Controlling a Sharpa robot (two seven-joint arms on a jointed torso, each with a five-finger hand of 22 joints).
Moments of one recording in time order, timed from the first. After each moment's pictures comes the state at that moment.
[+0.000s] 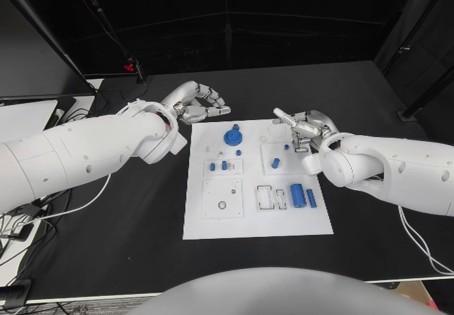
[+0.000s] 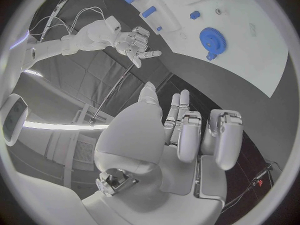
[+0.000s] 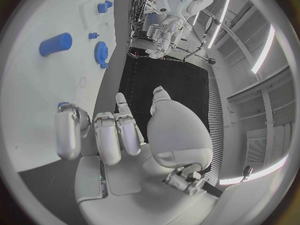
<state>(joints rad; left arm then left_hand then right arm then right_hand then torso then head) 1.36 -0.52 -0.24 1.21 -0.72 -0.42 0.24 1.44 0.04 -0.28 0.29 0.32 0.74 0.18 0.27 0.52 0.78 0.13 0.42 0.49 1.47 0.06 1.57 1.31 0.01 1.47 0.16 1.57 1.31 1.15 -0.94 -0.10 1.56 -0.23 -0.54 0.19 1.10 0.00 -0.15 0.29 0.23 0.91 0.19 0.11 0.07 1.46 0.11 1.57 1.31 1.47 0.06 1.57 1.31 0.04 1.43 0.17 1.40 1.31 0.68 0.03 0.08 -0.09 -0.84</state>
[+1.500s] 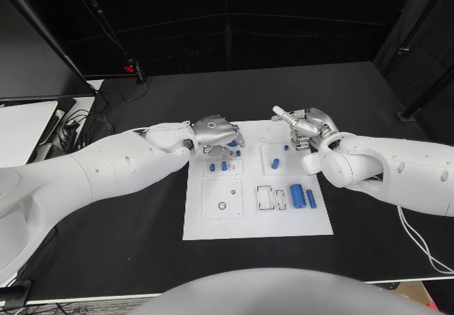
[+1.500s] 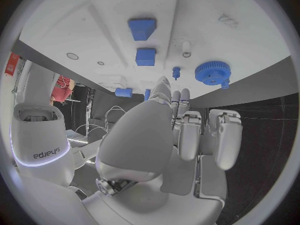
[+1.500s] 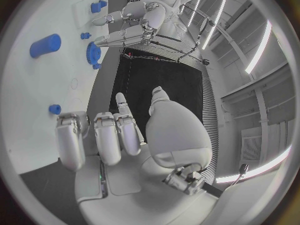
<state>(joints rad) 1.25 -0.33 -0.24 0.95 -1.68 -0.47 0.45 1.66 -0.02 -0.05 0.29 0.12 0.93 0.15 0.11 0.18 0.91 0.11 0.29 0.07 1.47 0.04 1.57 1.31 0.01 1.47 0.15 1.57 1.31 1.15 -0.94 -0.10 1.56 -0.23 -0.53 0.25 1.12 0.02 -0.17 0.29 0.23 0.91 0.19 0.12 0.07 1.46 0.11 1.57 1.31 1.47 0.06 1.57 1.31 0.01 1.46 0.17 1.57 1.31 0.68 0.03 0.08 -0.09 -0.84</state>
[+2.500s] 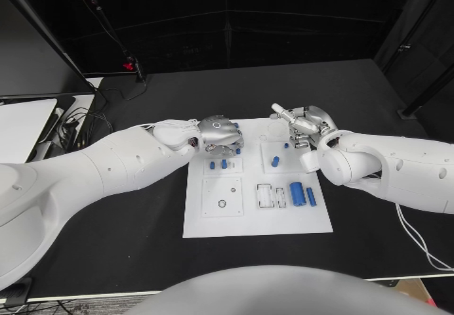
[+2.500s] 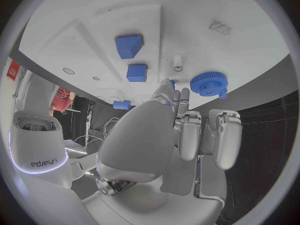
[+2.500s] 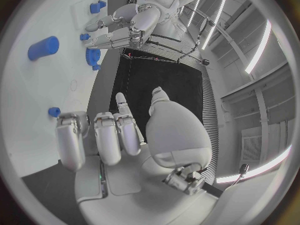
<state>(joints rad) 1.24 -0.28 -0.24 0.88 -1.78 -0.42 0.43 1.71 -0.01 0.03 0.29 0.11 0.96 0.16 0.10 0.15 0.94 0.11 0.28 0.06 1.47 0.04 1.57 1.31 0.01 1.47 0.15 1.57 1.31 1.15 -0.93 -0.10 1.55 -0.23 -0.53 0.25 1.12 0.02 -0.17 0.29 0.23 0.91 0.19 0.12 0.07 1.46 0.11 1.57 1.31 1.47 0.06 1.57 1.31 0.01 1.46 0.17 1.57 1.31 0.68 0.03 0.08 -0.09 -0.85</state>
